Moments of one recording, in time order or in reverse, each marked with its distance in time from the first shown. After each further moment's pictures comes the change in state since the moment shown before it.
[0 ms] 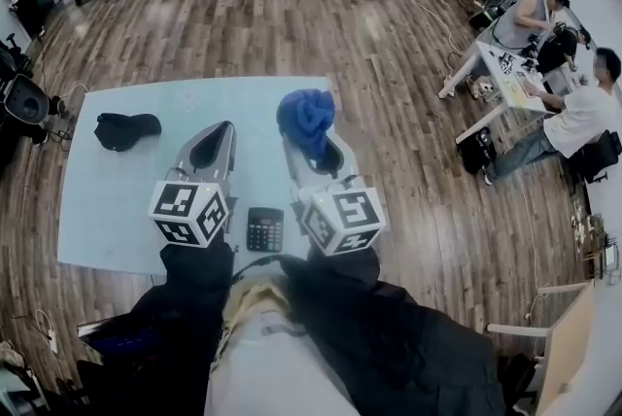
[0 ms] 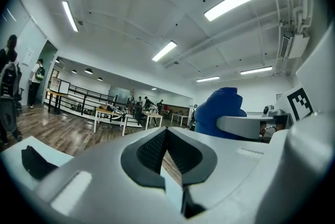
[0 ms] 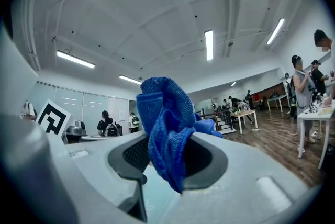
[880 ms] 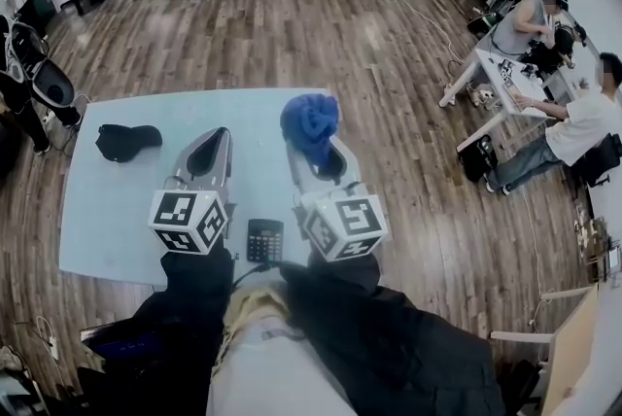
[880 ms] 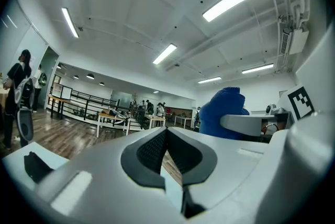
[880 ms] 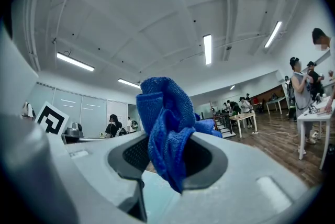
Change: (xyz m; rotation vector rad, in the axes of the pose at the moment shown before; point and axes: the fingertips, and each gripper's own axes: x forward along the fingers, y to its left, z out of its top) left arm 0.003 0.001 0.019 0.030 -0.034 0.031; right arm 0.000 -0.009 0.020 0.002 -0.049 -0.010
